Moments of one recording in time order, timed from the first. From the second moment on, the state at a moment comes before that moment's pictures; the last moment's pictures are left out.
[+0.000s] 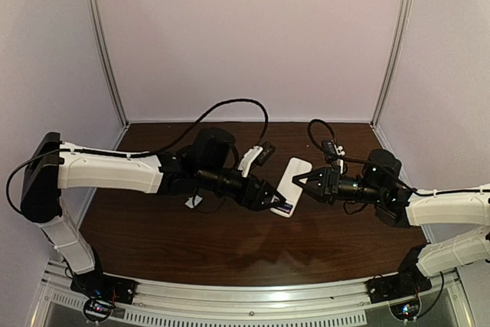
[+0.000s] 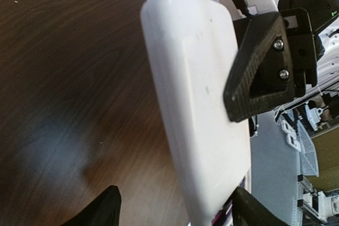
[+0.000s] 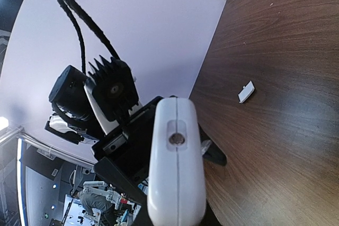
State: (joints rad) left arm -1.03 1.71 1.15 0.04 0.46 -0.45; right arm 0.69 1.16 0.43 0.66 -0.59 1.10
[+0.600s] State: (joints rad) left arm -0.78 1.57 1.13 -0.43 -0.03 -0.32; right arm 0.64 1.14 0.44 0.54 -0.61 1.03
